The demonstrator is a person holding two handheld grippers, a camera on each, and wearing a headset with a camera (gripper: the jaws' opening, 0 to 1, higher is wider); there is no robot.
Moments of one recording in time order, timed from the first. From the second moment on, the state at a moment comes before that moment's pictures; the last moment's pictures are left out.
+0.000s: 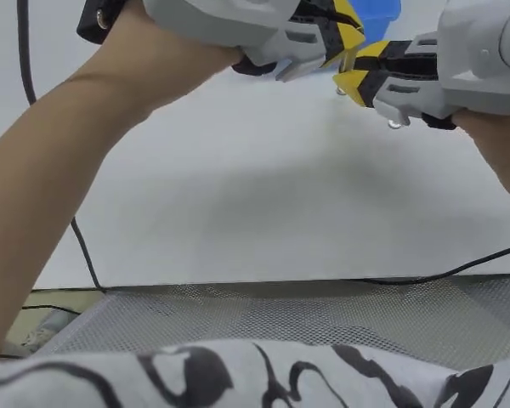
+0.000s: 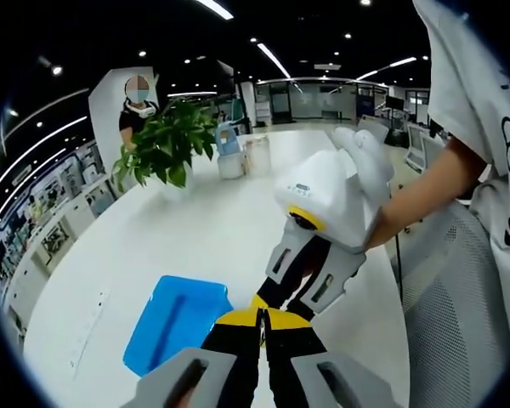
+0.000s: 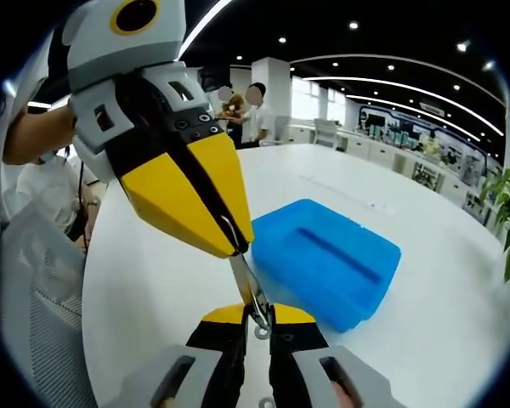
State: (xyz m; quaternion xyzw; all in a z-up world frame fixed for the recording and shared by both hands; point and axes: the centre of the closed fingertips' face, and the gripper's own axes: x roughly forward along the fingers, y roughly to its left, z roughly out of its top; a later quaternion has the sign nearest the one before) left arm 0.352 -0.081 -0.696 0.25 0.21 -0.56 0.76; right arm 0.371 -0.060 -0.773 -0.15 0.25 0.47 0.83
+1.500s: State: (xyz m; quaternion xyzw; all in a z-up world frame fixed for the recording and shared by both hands) left arm 0.423 -0.072 -0.697 0.27 0.19 -0.50 0.80; right arm 0.444 -0.042 -0.769 -0.16 0.22 0.45 0.85
